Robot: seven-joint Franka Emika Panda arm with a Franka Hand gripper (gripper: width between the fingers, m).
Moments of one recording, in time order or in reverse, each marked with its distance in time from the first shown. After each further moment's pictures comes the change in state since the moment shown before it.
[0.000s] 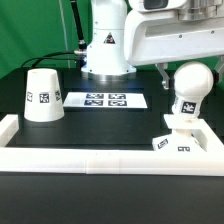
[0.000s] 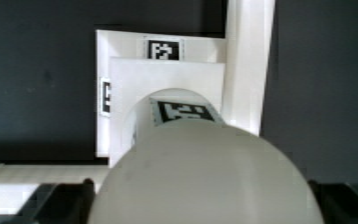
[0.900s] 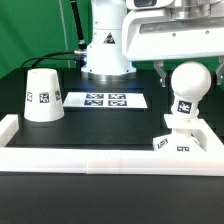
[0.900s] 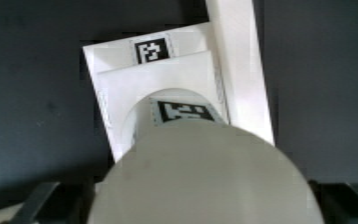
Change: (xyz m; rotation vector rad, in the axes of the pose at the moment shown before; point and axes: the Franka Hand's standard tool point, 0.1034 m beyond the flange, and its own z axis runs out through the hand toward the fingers) arm -0.001 0.002 0.000 0.015 0.063 0.303
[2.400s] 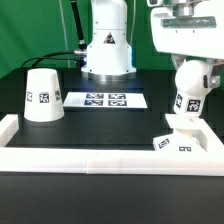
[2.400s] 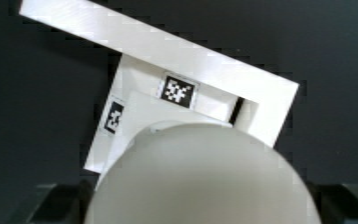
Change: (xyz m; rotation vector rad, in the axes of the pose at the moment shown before) arm -0.006 -0.009 0.001 0.087 0.061 0.998
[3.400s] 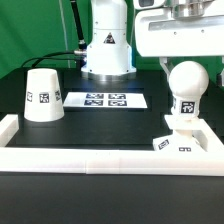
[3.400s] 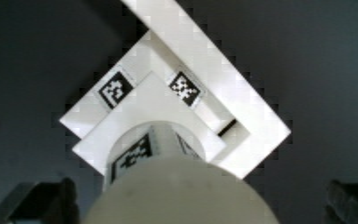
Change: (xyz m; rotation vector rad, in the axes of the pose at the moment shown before) arm -0.001 0.001 0.001 -0.005 -0.008 -0.571
